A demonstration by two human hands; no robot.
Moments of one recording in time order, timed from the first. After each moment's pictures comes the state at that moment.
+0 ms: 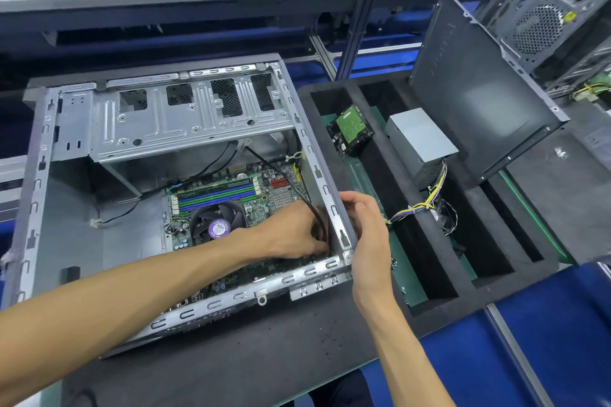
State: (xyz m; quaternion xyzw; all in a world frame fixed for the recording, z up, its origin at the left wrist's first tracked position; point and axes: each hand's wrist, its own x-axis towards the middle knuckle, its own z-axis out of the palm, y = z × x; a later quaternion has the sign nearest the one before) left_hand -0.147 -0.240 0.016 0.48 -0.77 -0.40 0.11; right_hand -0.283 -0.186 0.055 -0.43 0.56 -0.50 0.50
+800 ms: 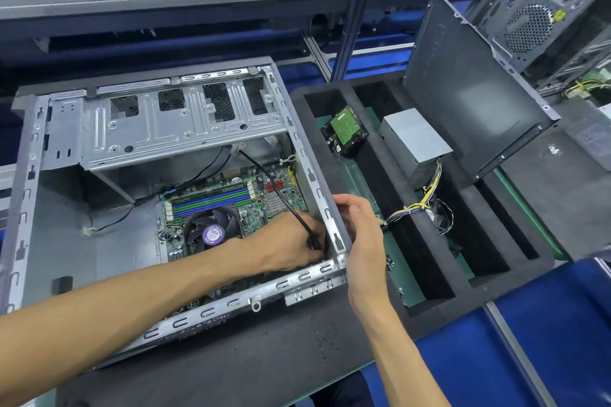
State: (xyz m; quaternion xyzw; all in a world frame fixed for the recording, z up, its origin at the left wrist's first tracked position) left_hand -0.147 -0.230 0.023 0.45 -0.82 -0.33 0.09; right_hand -0.285 -0.185 0.055 -0.44 0.55 -0.50 0.50
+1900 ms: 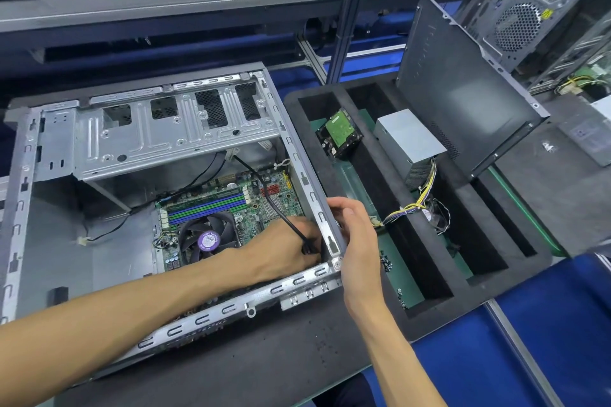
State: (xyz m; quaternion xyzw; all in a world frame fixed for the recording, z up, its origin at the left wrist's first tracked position) left_hand -0.148 -0.225 0.016 0.46 -0.81 -0.34 0.09; right_hand -0.286 -0.186 0.053 -0.44 0.54 -0.51 0.50
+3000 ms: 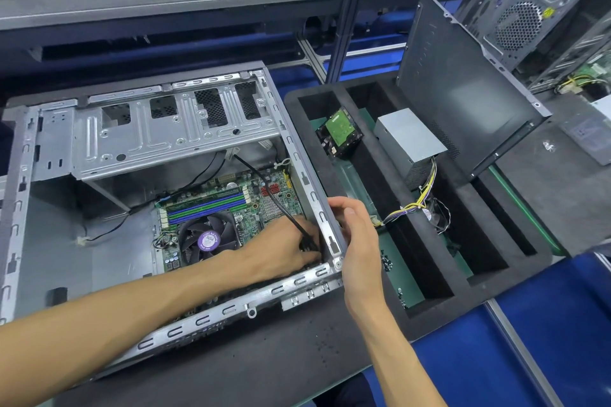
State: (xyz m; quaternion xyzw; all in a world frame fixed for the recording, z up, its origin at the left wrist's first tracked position) left_hand -0.145 -0.226 0.011 0.47 -0.78 -0.38 0.13; right_hand -0.284 -0.186 0.052 -0.44 0.55 -0.50 0.50
